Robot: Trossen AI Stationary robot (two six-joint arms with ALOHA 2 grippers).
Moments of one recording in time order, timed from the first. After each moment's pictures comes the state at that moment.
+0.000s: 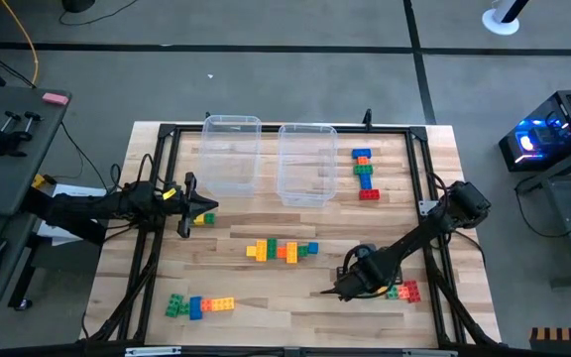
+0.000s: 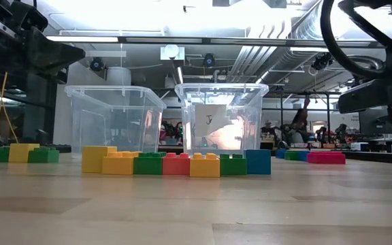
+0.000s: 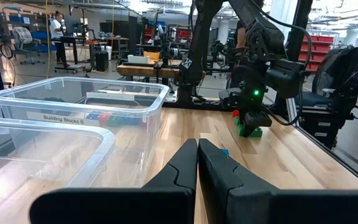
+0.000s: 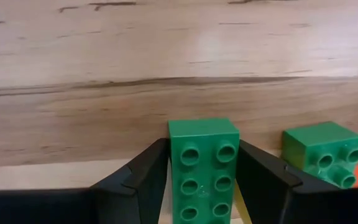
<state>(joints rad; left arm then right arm) 0.00 0.01 0.01 0.01 -0.03 -0.05 0.60 1.84 1.10 -0.91 -0.11 2.13</state>
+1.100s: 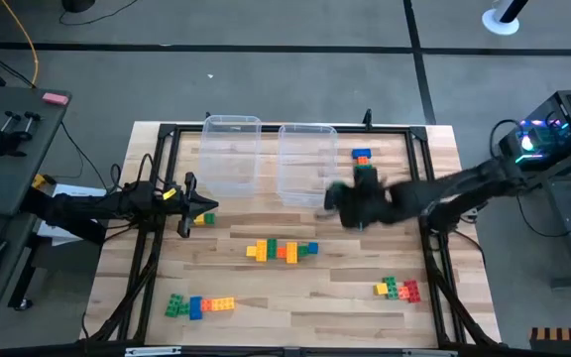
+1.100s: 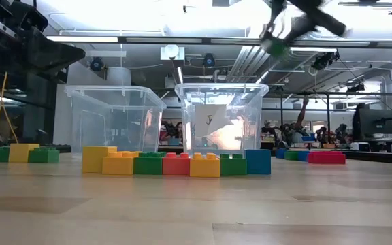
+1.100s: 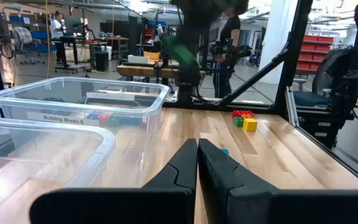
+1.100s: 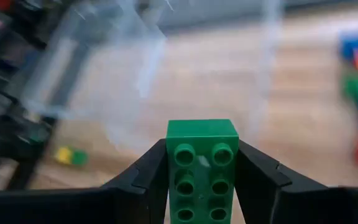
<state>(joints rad) 0.00 0.01 0.01 0.01 -0.03 -0.05 0.22 1.40 1.26 -0.87 0.77 1.46</state>
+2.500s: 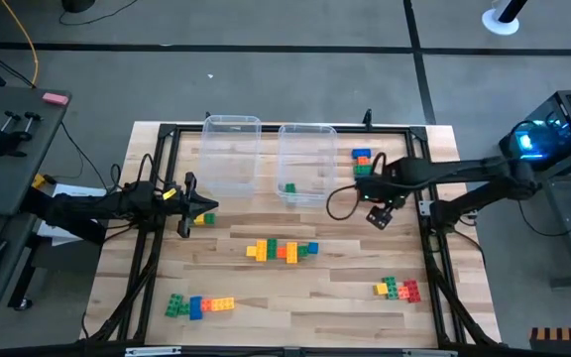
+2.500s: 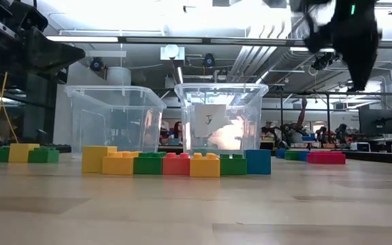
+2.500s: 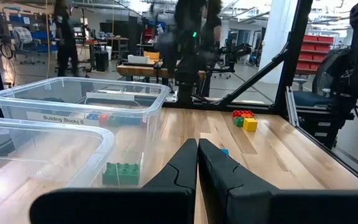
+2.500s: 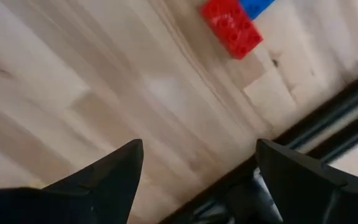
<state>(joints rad) 0.00 0.01 0.01 0.01 -0.03 -0.05 -0.07 1.31 1.04 -1.40 0.08 0.59</state>
